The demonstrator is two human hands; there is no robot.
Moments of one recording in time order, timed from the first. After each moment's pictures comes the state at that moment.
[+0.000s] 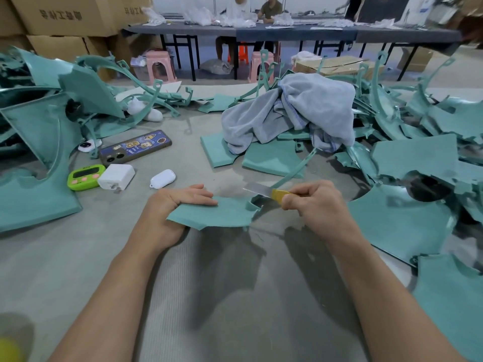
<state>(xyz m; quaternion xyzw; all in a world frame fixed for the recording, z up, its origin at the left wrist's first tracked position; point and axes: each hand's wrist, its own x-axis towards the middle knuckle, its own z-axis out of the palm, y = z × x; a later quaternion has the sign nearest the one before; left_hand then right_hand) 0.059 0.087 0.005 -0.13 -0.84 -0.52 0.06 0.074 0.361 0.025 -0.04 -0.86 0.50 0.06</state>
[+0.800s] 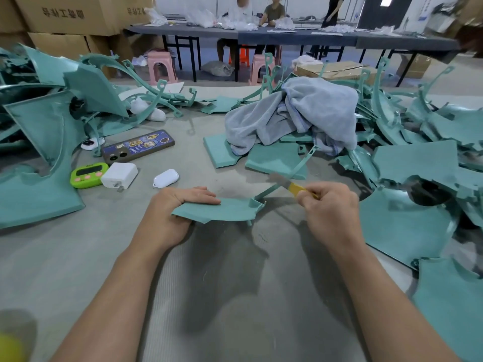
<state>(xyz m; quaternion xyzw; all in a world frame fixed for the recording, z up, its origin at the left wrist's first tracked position) 0.059 0.080 0.004 -0.17 -0.87 -0.45 0.11 0.075 0.364 0.014 -0.07 -0.90 0.38 0.19</state>
